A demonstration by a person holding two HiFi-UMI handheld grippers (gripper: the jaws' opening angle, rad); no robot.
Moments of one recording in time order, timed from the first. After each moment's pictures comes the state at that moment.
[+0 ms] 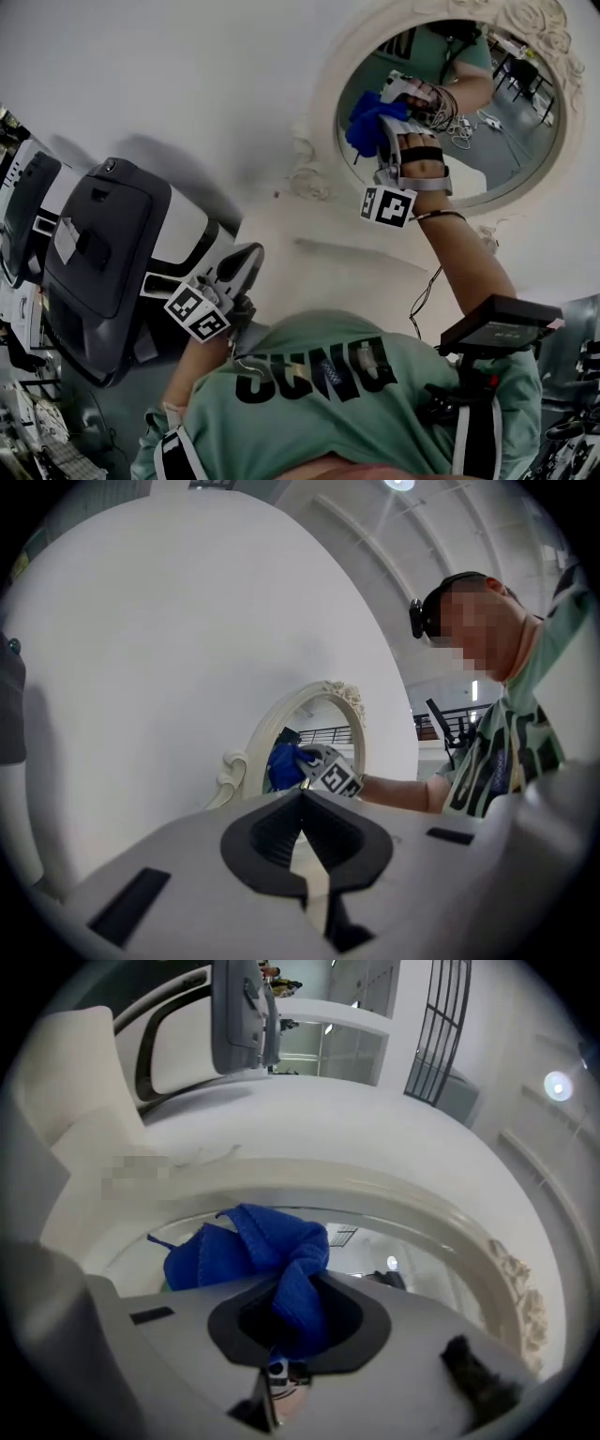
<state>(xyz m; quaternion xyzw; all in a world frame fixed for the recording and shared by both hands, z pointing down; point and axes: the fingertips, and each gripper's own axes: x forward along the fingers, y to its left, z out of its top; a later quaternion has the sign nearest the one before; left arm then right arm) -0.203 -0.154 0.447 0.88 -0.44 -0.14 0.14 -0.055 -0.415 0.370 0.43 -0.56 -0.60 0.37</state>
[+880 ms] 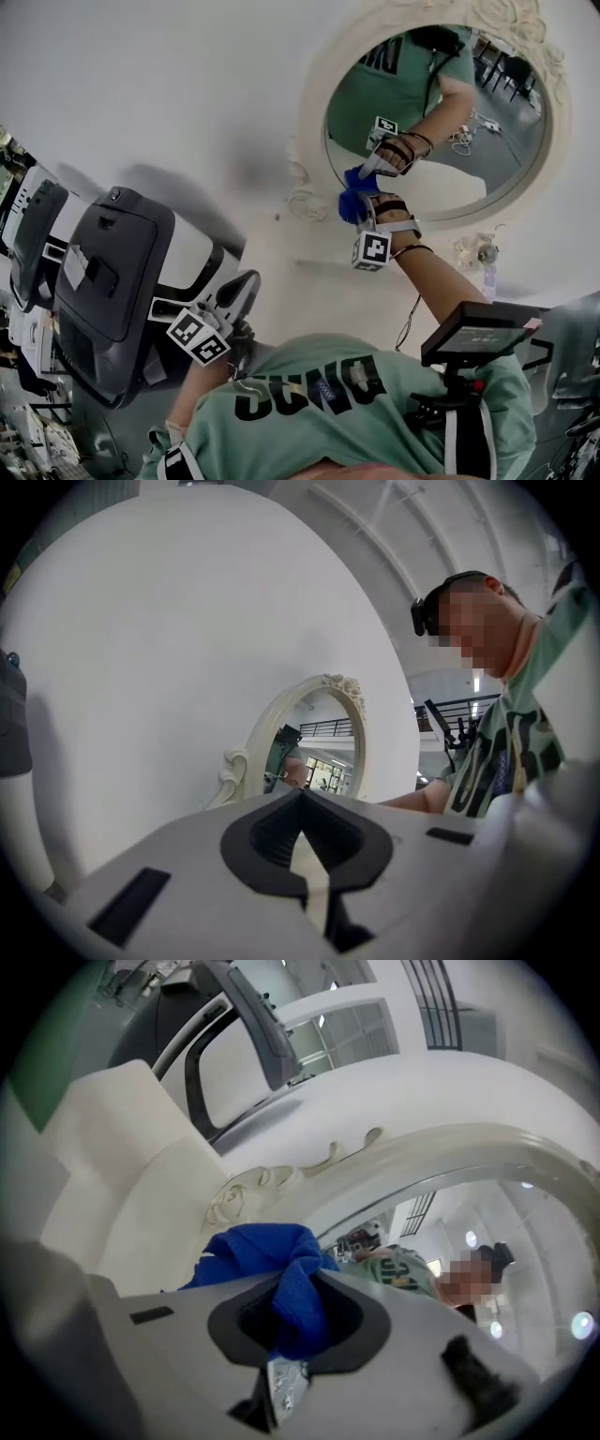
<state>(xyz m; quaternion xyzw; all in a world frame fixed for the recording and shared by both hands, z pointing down) -0.207 -0.144 0.457 0.88 -0.45 -0.11 0.14 -0.056 -0.399 0.571 0.30 -0.69 -0.46 0.46</state>
